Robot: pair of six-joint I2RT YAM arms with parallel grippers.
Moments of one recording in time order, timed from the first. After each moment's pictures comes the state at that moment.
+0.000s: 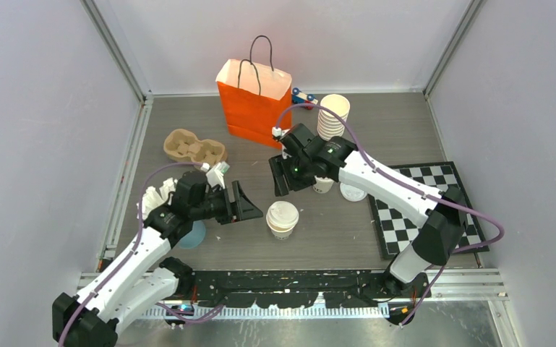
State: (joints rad) left arm -0.49 0.79 0.61 -0.42 0.51 -0.76; right arm 0.84 1.59 1.49 -0.87 -0.07 0.42
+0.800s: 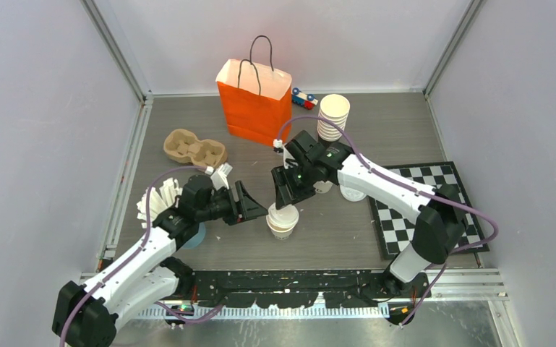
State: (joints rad) left arm -0.54 0.84 0.50 -0.17 0.49 -0.91; right arm 0.81 1.61 1.35 -0.80 -0.29 0.41
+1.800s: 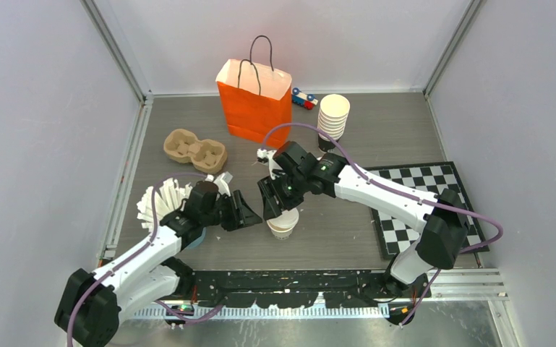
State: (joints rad) left arm -0.54 0.90 0.42 -0.17 0.40 -0.87; right arm 0.94 1.56 1.34 -0.73 -0.29 0.39
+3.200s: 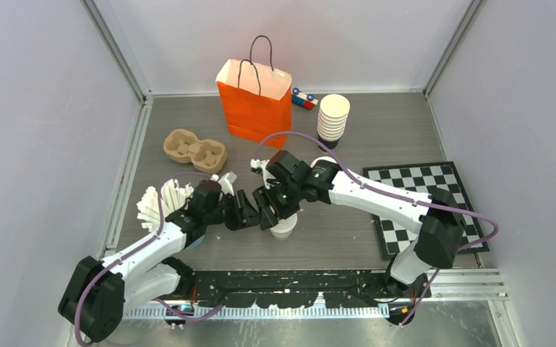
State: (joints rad) left arm -0.54 1.00 0.39 -0.04 0.46 -0.89; right arm 1.01 1.58 1.33 -0.72 -0.29 0.41
